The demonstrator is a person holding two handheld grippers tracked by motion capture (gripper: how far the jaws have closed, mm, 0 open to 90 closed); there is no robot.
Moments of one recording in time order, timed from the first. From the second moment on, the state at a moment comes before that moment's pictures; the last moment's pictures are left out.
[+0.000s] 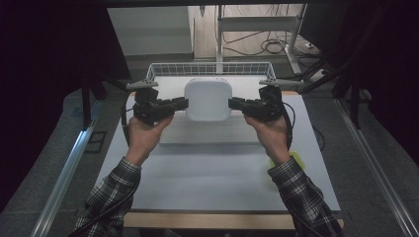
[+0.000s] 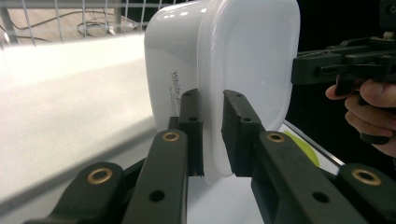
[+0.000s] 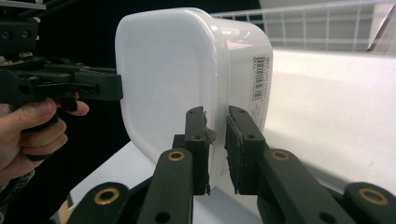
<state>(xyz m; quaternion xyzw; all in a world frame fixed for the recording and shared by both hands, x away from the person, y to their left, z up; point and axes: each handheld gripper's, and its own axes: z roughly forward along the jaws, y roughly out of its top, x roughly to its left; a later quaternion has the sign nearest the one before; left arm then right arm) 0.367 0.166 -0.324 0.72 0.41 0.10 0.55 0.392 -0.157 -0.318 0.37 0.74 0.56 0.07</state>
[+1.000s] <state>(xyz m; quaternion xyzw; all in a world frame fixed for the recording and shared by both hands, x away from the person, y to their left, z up) 0.408 0.155 -0.318 0.72 0.41 0.12 0.55 0.438 -0.151 -0.307 0.40 0.74 0.54 0.08</state>
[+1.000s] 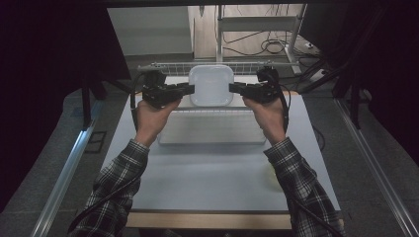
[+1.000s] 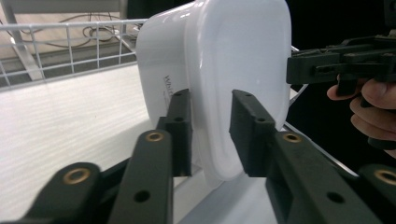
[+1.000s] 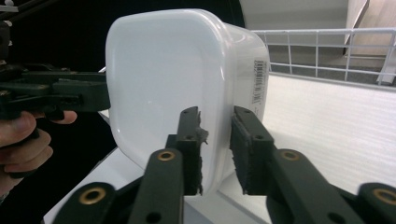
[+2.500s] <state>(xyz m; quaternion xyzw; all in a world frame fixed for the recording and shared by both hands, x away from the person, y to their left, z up) 0.446 0.141 -0.317 0.73 0.42 0.17 0.51 0.462 -0.125 -0.307 0.40 0.74 0.51 0.19</state>
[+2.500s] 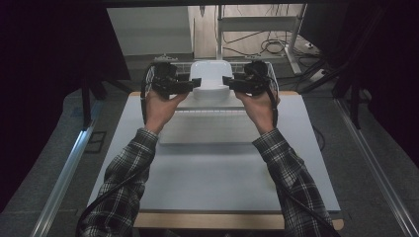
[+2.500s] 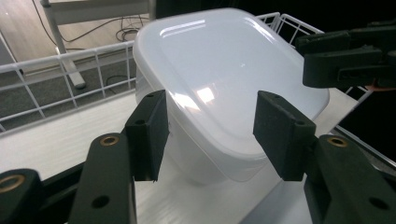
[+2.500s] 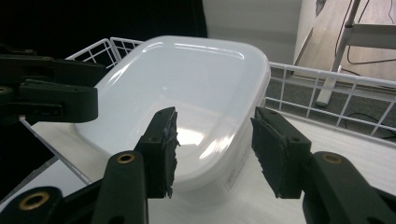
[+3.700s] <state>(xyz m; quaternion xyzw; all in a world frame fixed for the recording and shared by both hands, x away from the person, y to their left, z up) 0.374 0.152 -0.340 0.76 0.35 0.16 0.52 0.408 -0.145 -0.331 0.33 0.77 0.52 0.16</state>
